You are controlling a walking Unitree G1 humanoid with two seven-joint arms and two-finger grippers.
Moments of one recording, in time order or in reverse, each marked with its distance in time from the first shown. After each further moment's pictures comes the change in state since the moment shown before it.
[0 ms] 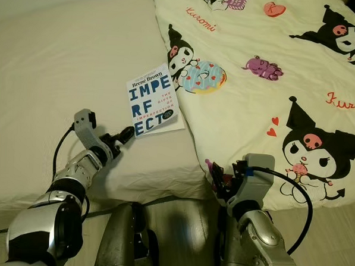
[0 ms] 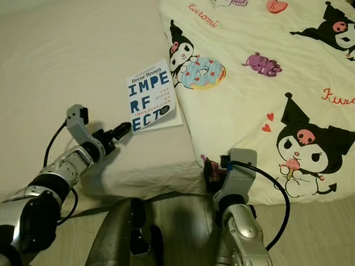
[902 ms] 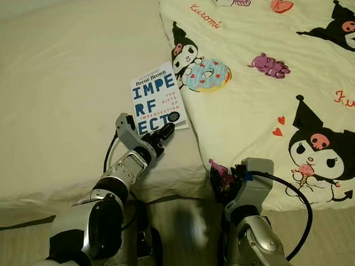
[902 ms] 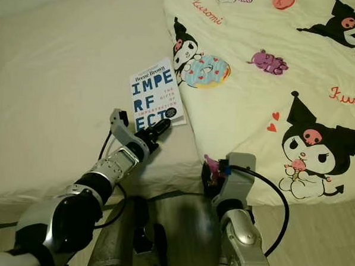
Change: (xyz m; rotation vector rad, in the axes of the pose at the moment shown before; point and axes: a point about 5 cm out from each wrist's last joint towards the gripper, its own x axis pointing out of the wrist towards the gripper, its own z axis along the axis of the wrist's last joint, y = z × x) left arm 0.021 -0.076 -0.054 -0.335 0.069 -0.115; right arm -0.008 0.004 -0.004 0.013 0.011 -0.003
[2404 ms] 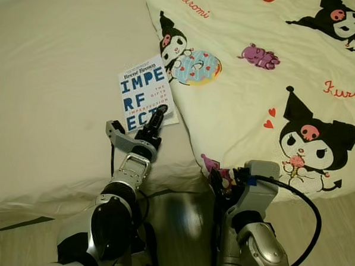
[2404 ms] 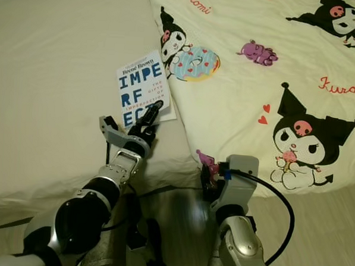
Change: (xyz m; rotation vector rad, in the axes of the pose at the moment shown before) left arm -0.002 -0.008 -0.012 -0.296 -0.175 -0.130; right arm -0.020 0.011 0.015 0.001 -0.036 -0.014
